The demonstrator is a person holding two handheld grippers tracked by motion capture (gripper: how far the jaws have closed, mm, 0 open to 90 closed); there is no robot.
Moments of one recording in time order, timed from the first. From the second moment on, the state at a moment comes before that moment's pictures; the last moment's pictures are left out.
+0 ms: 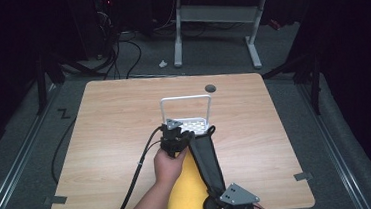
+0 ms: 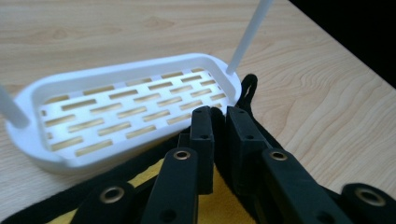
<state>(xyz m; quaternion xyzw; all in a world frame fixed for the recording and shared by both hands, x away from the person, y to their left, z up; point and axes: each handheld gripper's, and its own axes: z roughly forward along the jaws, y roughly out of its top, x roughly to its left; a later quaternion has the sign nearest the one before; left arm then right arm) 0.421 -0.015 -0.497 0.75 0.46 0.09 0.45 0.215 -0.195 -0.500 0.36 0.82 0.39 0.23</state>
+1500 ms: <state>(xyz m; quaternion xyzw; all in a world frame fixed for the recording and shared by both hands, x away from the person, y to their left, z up) 0.331 0.058 -0.522 0.81 0.38 0.03 0.45 0.263 -0.225 -0.500 0.42 0.78 0.38 0.26</state>
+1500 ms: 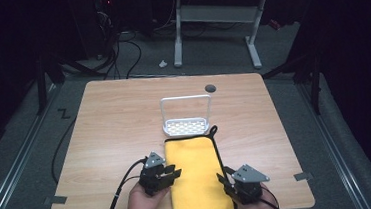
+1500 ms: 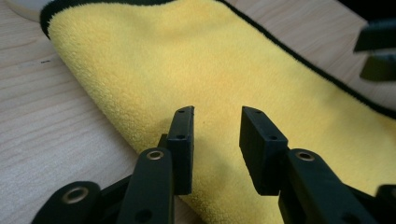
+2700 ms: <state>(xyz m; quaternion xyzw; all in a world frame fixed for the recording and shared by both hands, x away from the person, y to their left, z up) 0.298 0.101 -0.527 0.80 0.39 0.03 0.45 0.277 -0.192 -0.529 0.39 0.83 0.36 0.20</state>
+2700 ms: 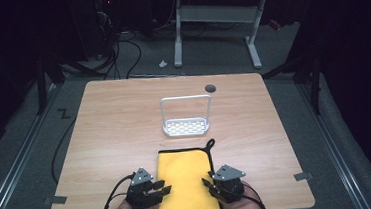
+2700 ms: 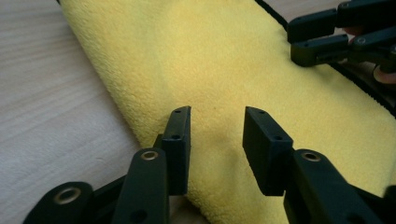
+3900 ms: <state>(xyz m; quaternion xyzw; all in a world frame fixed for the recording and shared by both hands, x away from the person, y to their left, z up) 0.379 0.092 -0.537 0.78 0.45 0.04 0.44 0.329 -0.190 -0.518 0.46 0.79 0.35 0.21</state>
